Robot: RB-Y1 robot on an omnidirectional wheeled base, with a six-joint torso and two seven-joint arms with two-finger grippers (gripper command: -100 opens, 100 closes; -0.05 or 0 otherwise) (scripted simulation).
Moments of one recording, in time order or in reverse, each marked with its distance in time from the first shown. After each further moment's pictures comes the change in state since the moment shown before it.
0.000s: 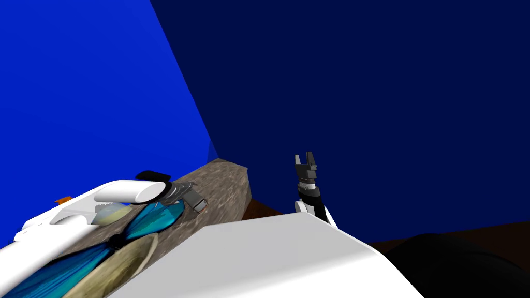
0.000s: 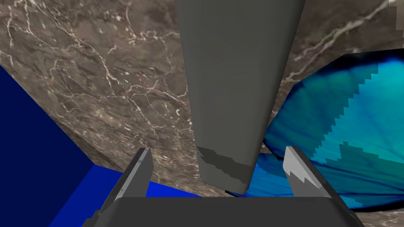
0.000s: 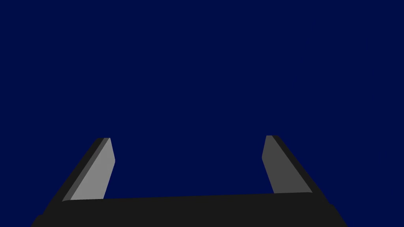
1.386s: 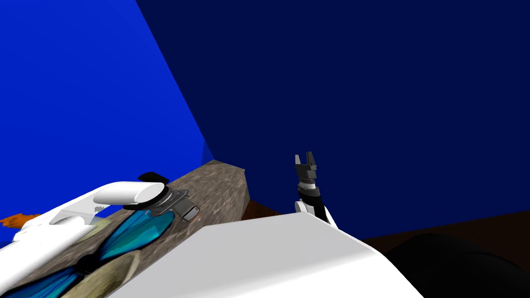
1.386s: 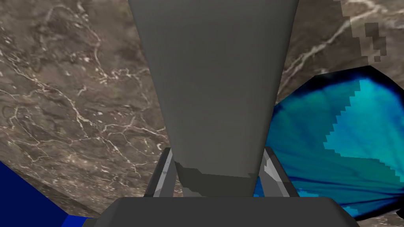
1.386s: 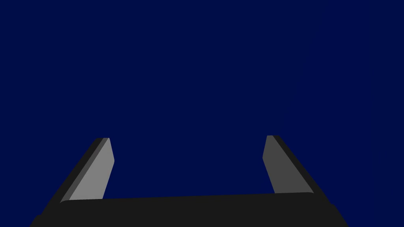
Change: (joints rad) left arm 0.003 0.017 -0.018 0.047 0.039 0.145 -0.057; right arm 0.000 0.000 0.000 0.000 0.000 0.000 0.000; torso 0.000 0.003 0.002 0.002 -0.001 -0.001
